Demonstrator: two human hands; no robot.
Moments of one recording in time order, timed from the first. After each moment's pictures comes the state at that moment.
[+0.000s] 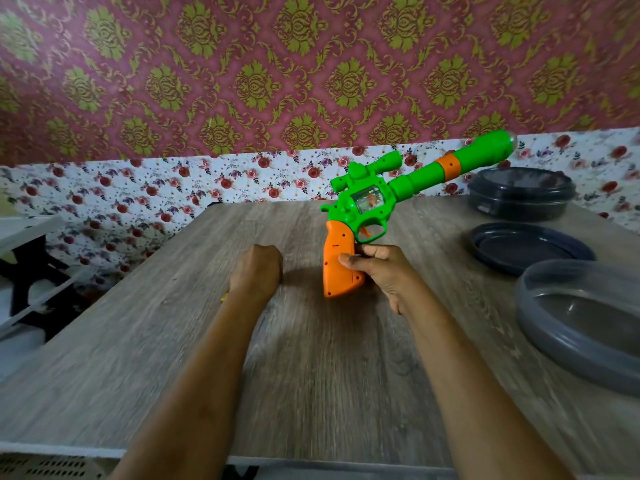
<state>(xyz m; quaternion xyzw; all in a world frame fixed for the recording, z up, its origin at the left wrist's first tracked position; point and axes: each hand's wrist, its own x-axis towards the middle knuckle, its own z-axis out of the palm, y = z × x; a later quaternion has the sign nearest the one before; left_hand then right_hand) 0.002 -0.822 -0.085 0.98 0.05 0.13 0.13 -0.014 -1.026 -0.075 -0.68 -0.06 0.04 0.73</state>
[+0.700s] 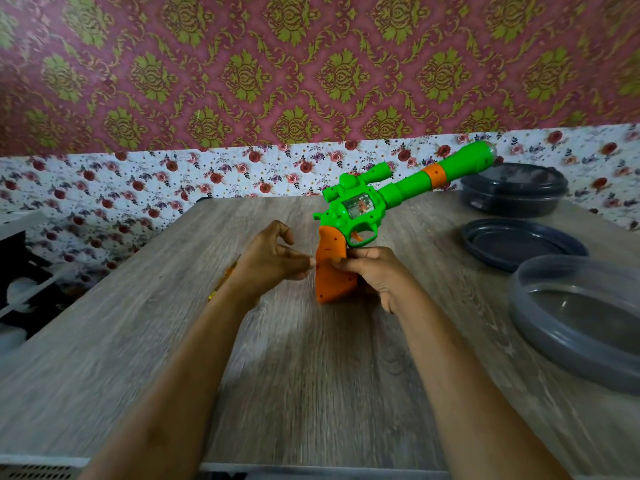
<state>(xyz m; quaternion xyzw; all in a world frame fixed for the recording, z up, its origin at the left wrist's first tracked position) -0.042 -0.857 -0.055 0.78 -0.06 0.05 0.62 -0.013 -1.023 -0.078 -0.70 -0.01 0.05 0.71</state>
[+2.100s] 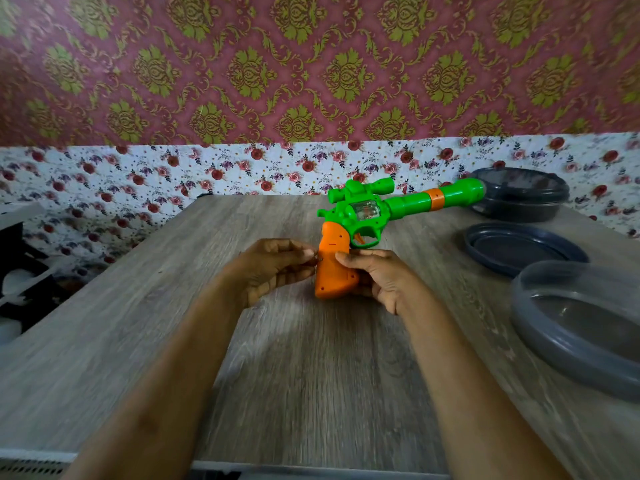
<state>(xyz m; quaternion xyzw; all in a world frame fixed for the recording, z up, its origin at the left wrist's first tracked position) -0.033 -0.849 -0.060 0.68 -0.02 -0.08 0.73 -0.001 -1.029 -0.088 -0.65 -0.02 0.14 0.75</state>
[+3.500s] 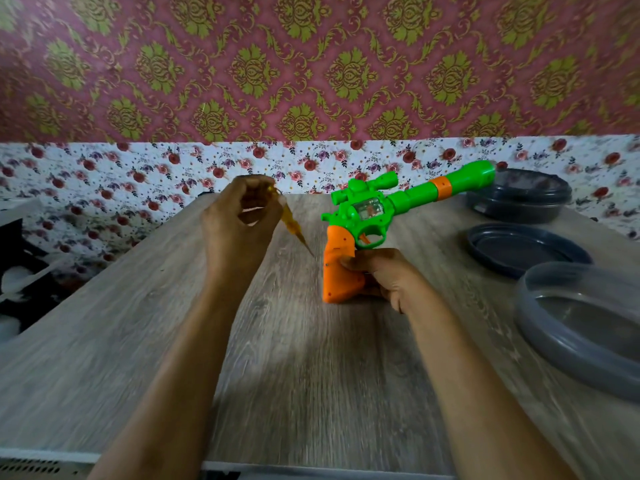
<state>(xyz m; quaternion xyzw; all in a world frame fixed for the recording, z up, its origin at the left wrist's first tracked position) -0.053 -0.847 -0.031 0.75 -0.08 0.43 0.50 -0.006 -1.027 -0.083 -0.67 0.01 0.10 0.73</state>
